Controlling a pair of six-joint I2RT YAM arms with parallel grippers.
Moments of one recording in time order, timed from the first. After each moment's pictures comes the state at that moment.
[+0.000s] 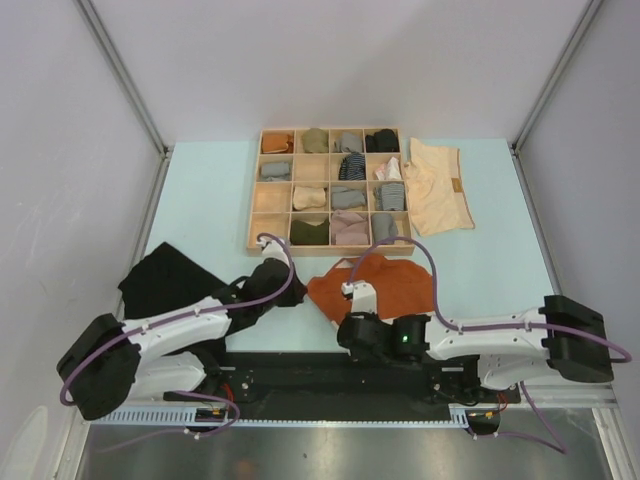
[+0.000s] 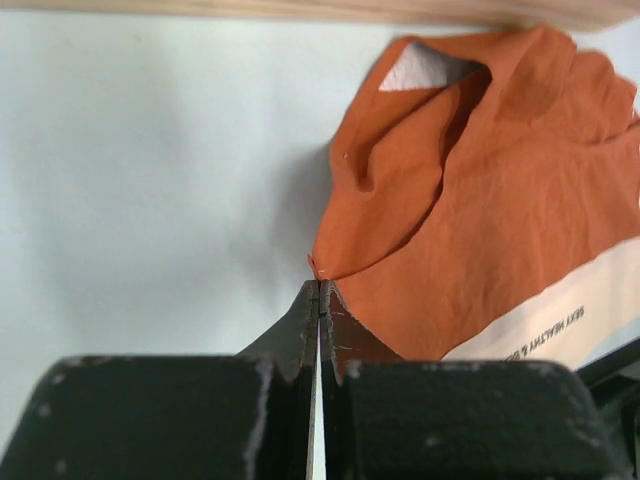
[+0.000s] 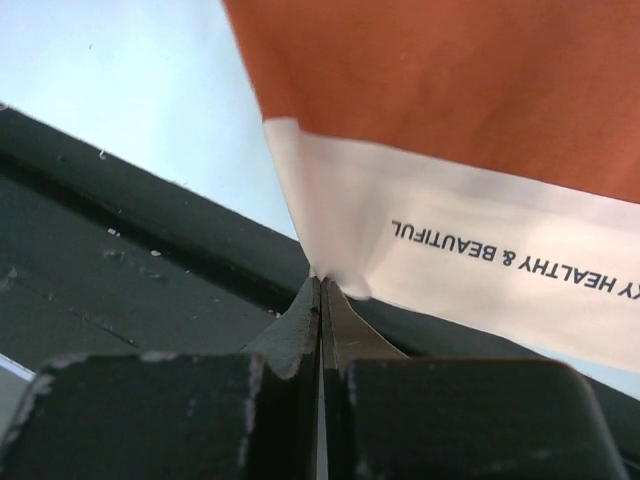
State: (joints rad) left arm -0.82 1.16 0.46 0.01 -0.20 -0.76; right arm 1.41 1.26 0.71 -0.43 0.45 0.96
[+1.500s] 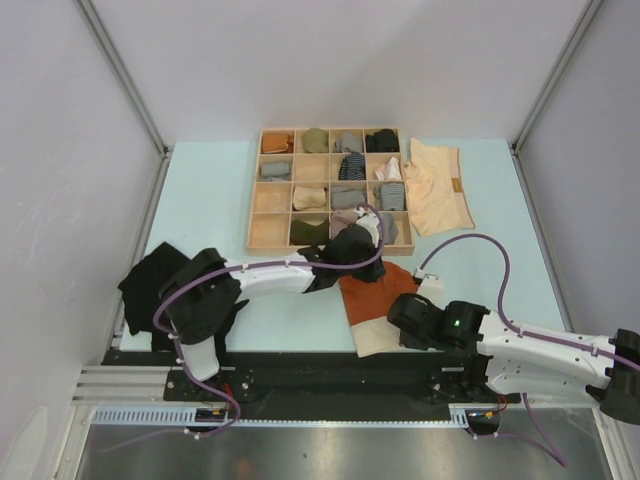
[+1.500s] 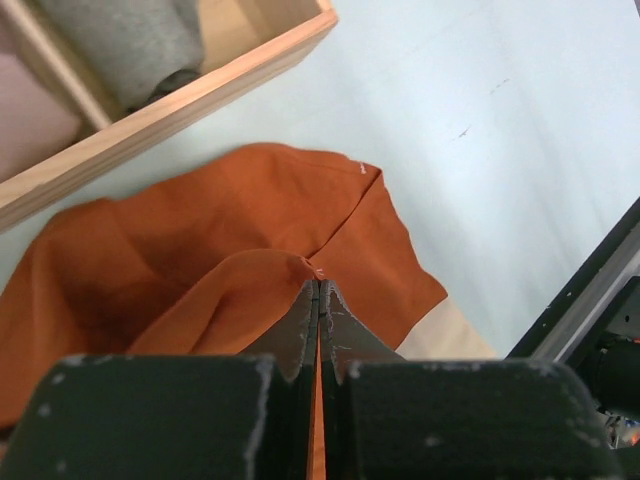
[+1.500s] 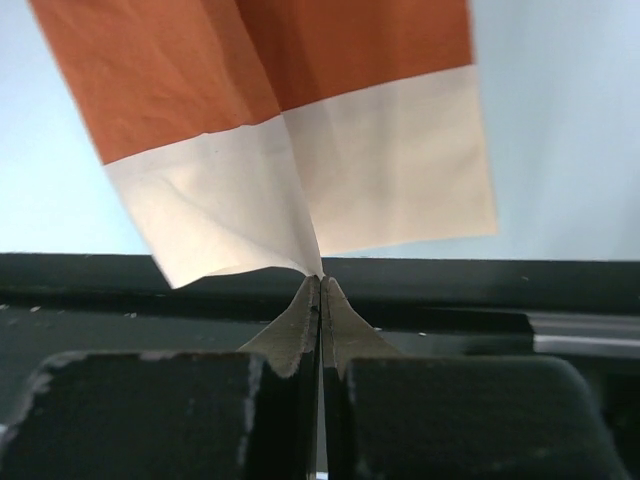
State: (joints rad) left arm -0.97 1.78 1.10 0.08 0.00 -0.57; right arm 1.15 0.92 0.60 -0.85 0.36 1.20
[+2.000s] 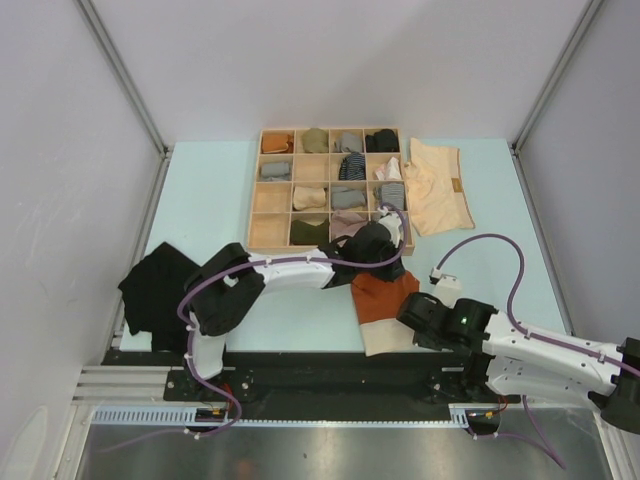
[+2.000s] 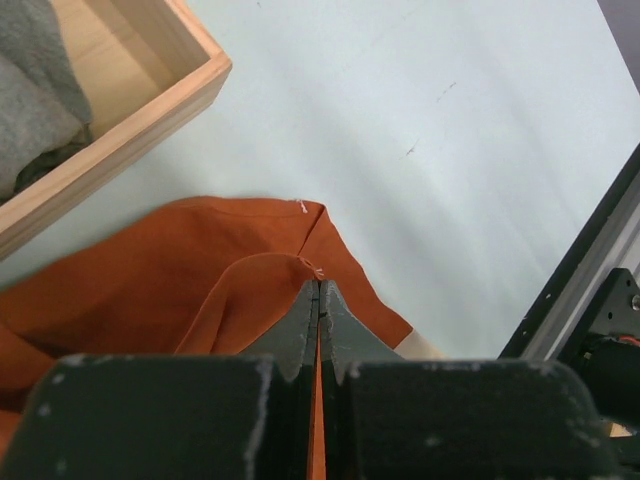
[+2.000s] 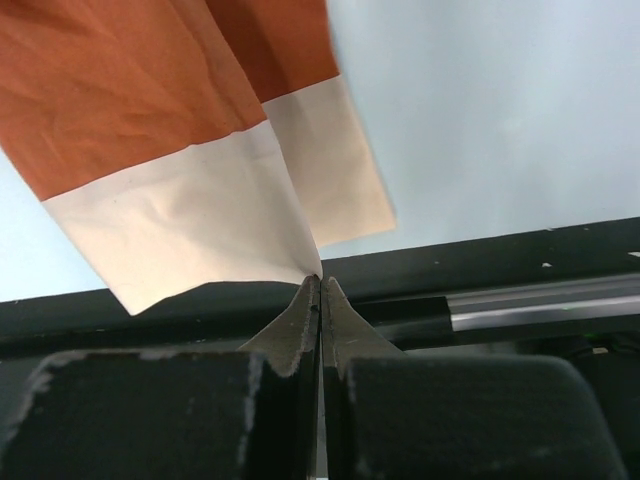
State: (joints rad) left arm -1.01 1.93 1.26 0.09 0.08 -0.52; right arm 1.09 0.88 0.60 -1.02 0.41 1.25
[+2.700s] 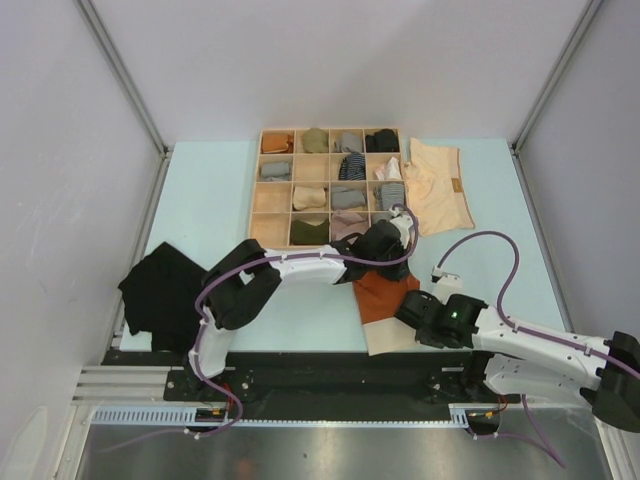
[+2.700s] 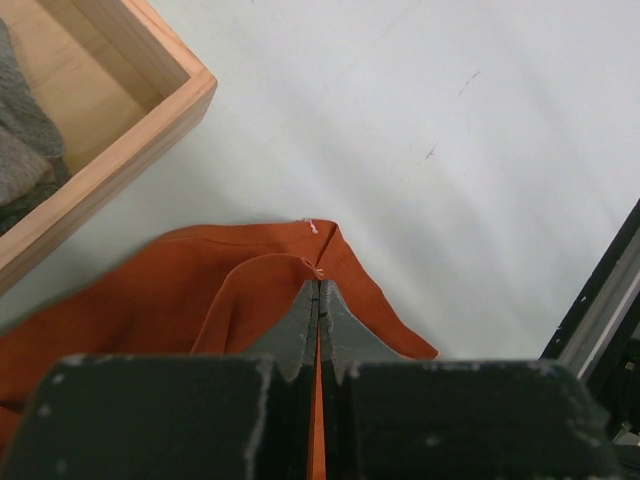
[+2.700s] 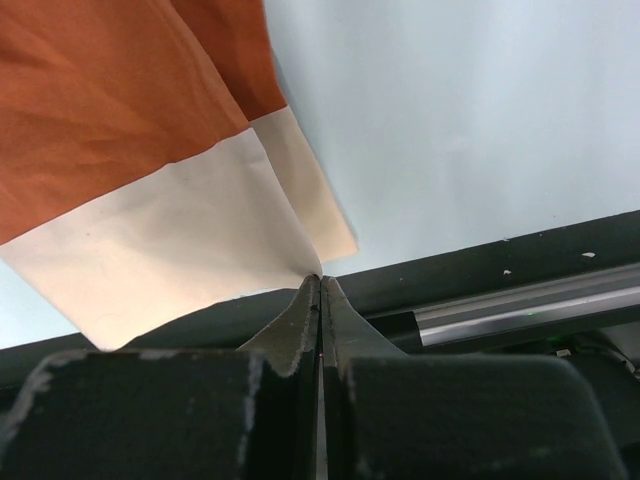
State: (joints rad) left arm -1.01 2.05 1.38 0.04 0.10 -0.46; right arm 1.04 0.95 0.60 -1.04 0.45 1.24
